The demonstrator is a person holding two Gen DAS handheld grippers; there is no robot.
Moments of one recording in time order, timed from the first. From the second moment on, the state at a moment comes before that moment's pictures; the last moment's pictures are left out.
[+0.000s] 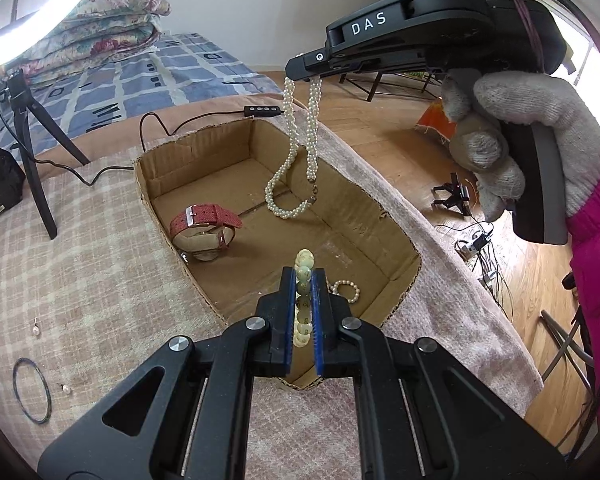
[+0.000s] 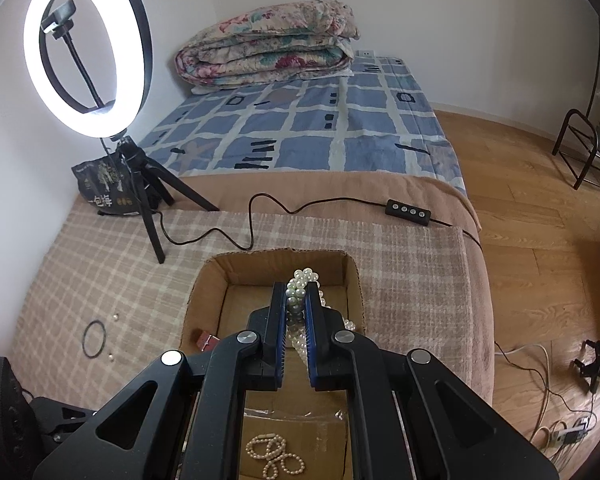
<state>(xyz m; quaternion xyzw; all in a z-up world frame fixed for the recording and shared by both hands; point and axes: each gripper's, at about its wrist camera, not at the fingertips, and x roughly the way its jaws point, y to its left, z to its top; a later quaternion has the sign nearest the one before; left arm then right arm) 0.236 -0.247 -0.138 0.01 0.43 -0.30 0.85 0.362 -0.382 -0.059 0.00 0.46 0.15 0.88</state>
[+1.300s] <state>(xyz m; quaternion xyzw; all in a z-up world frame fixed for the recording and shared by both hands) 0.199 -0.130 -0.107 0.02 0.41 -0.24 0.88 0.293 -0.324 -0.020 0.00 0.42 0.13 0.90</state>
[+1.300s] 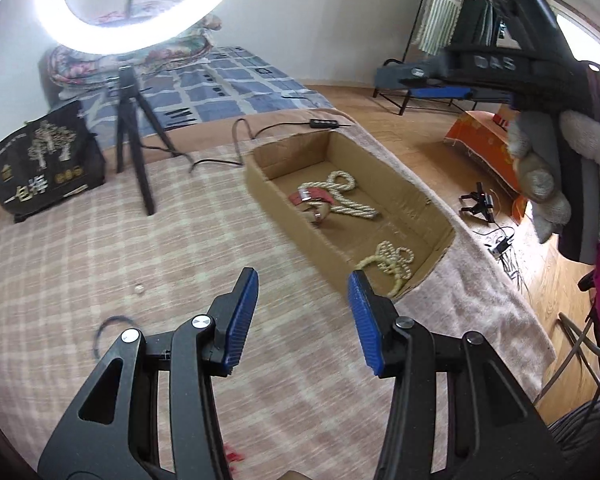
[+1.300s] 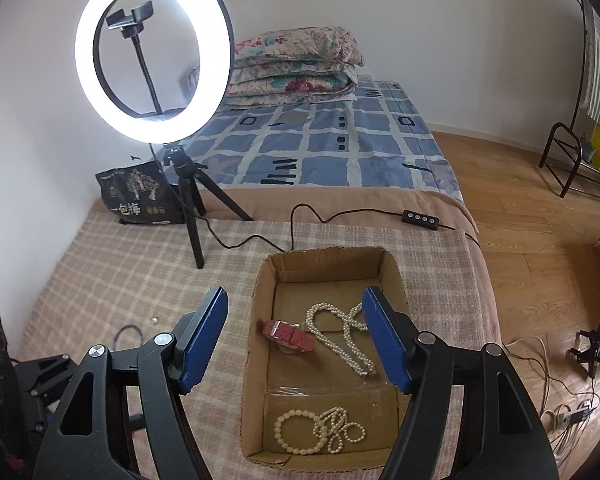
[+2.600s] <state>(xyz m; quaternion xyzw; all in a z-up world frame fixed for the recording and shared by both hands) 0.237 0.056 -0.175 -0.06 0.51 -0.09 0.85 0.120 -0.128 -0.140 -0.16 0.49 0.33 0.79</state>
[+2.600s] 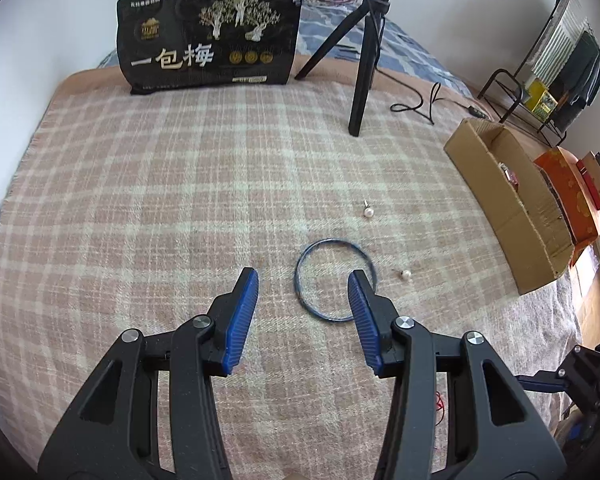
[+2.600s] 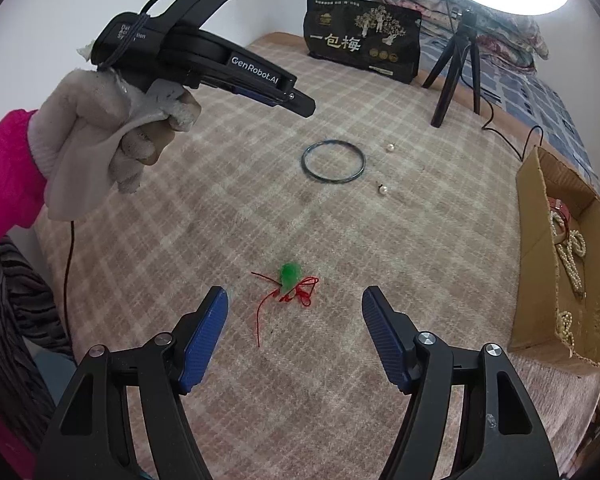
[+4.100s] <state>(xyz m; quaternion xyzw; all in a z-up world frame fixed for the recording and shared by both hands) 0.283 0.019 -0.237 -0.01 0.57 -0.07 0.82 0.159 -0.076 -0.213 -0.18 0.57 0.33 0.73</state>
